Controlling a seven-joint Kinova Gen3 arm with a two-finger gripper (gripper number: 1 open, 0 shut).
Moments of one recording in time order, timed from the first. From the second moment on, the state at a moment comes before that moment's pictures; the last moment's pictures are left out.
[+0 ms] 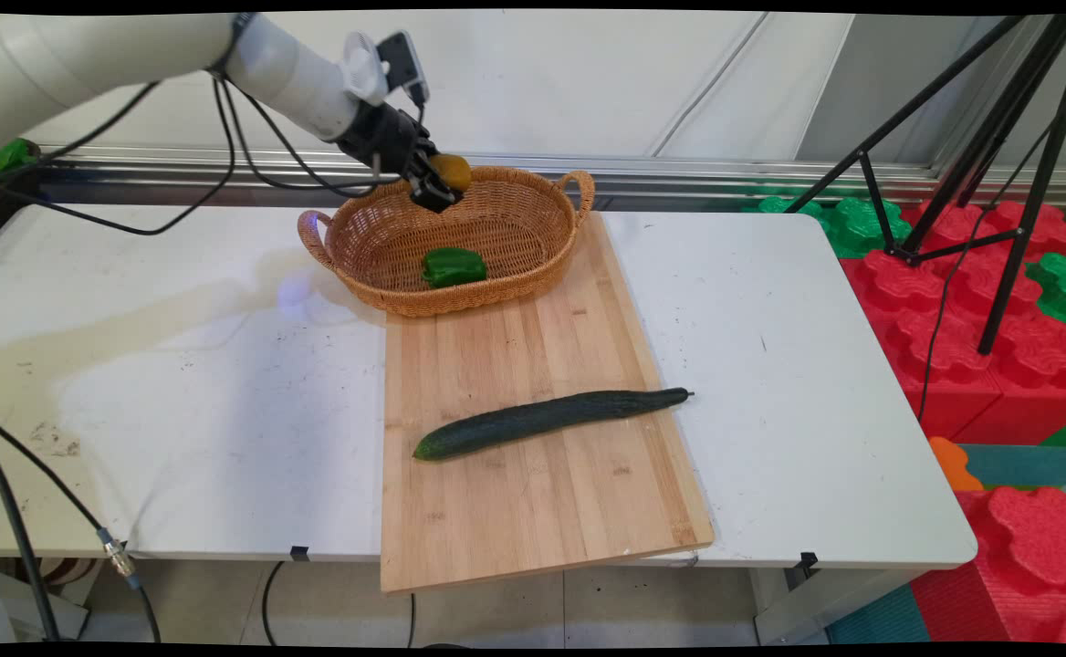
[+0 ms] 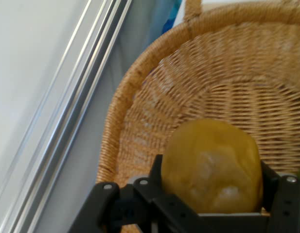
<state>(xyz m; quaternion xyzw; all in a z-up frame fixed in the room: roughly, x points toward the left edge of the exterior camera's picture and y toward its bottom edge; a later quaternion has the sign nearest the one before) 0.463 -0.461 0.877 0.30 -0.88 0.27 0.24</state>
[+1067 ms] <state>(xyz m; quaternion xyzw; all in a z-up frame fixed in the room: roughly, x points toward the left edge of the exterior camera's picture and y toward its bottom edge) 0.445 -0.363 0.923 0.26 -0.90 0.14 0.33</state>
